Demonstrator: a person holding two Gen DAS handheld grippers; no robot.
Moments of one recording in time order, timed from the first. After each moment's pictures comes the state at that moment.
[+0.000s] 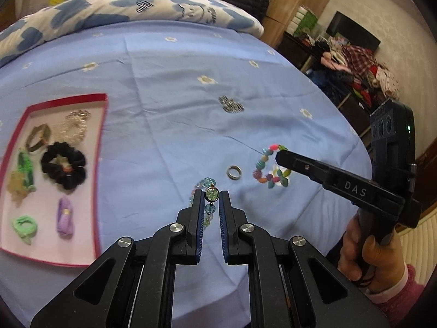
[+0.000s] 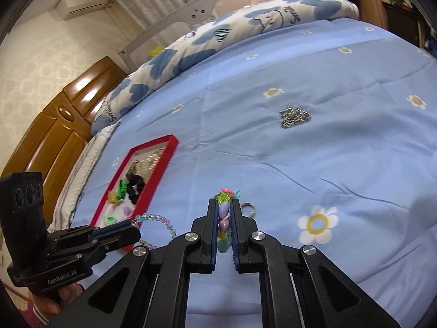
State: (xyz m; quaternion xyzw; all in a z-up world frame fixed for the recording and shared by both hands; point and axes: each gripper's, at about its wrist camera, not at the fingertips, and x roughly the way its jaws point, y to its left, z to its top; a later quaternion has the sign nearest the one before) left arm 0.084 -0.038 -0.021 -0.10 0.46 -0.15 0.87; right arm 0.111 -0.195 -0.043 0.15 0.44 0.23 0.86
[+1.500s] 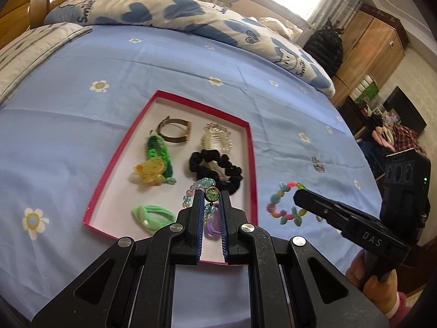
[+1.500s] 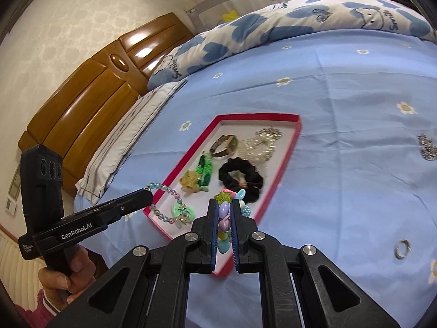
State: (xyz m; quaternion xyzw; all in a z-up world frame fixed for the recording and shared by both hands) left arm 0.045 0.156 -0.021 -0.22 0.41 0.02 0.88; right arm 0.115 -0.002 -0.029 0.08 0.45 0.38 0.80
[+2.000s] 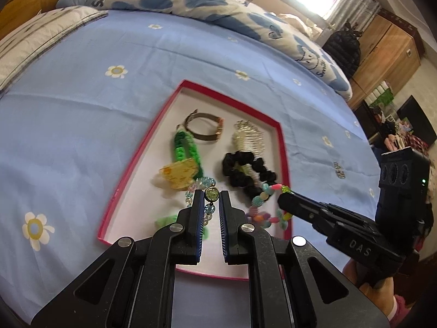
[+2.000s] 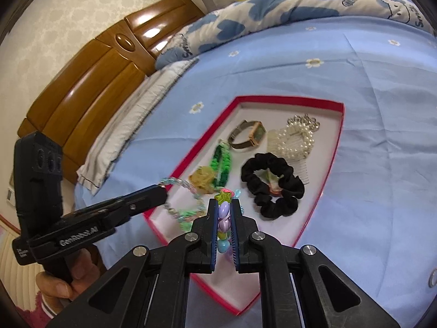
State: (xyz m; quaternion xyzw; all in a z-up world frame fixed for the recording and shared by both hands) left arm 0.064 0.191 -0.053 -0.23 0.44 0.06 0.87; right arm 0.137 0.058 -0.065 0.06 0.49 0.41 0.77
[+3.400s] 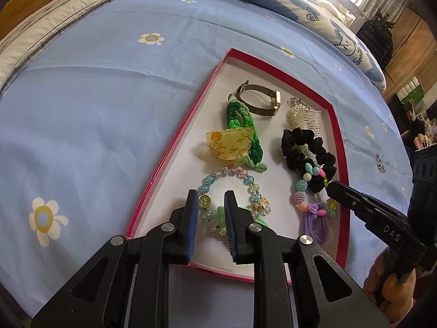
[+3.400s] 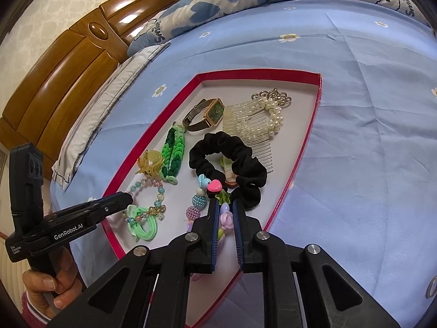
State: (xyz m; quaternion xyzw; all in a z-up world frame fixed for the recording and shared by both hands) left arm 0.067 0.209 -0.095 -0.22 0.50 0.12 0.83; right arm 0.159 0.056 -0.104 0.03 0.52 0.36 0.77
